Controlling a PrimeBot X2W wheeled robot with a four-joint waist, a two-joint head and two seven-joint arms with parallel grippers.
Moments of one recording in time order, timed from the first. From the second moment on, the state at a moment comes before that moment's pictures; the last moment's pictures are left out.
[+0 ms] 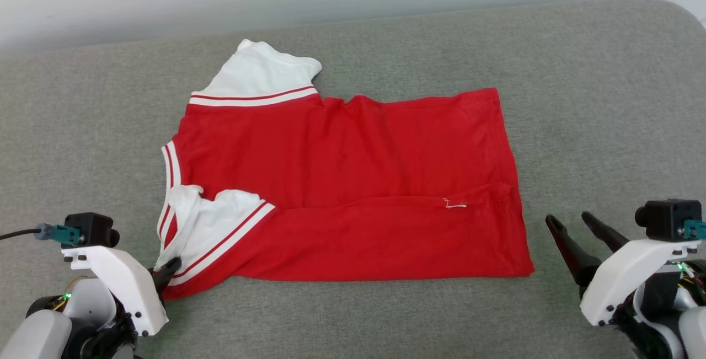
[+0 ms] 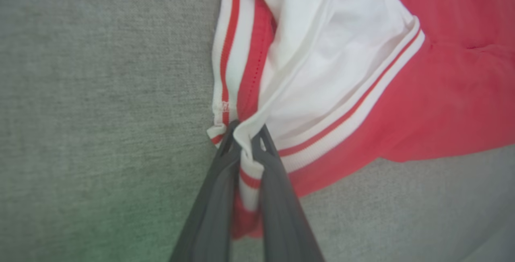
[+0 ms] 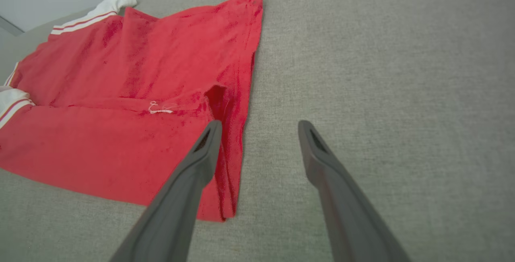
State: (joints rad) left arm -0.19 0.57 -0.25 0.25 -0.91 -0.06 0.52; right arm -0.12 -0.25 0.06 0.08 0.47 0.13 0.27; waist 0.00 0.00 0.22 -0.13
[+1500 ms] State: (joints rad) left arm 0.03 0.53 -0.26 0.01 -0.87 0.09 0.44; right arm -0.16 -0.36 0.19 0.16 0.67 0.13 0.77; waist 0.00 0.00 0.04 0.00
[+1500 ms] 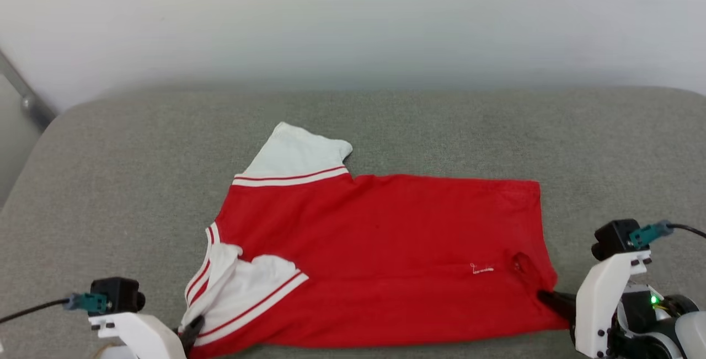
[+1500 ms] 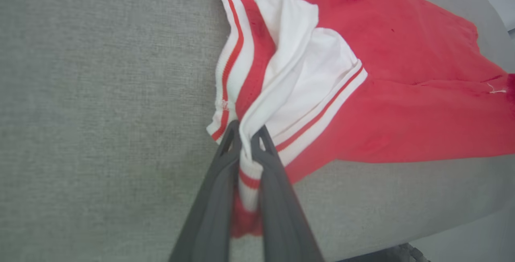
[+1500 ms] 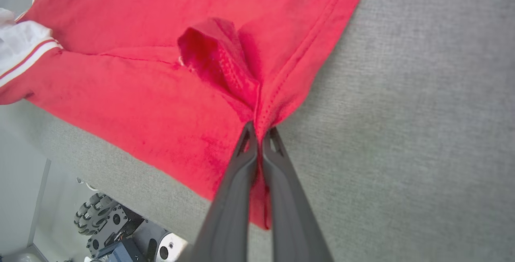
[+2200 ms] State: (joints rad) left arm -0.15 0.48 -0.24 0.06 -0.73 0.13 0.21; right arm -0.14 -0.26 0.09 0.12 0.42 0.13 0.16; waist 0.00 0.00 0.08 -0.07
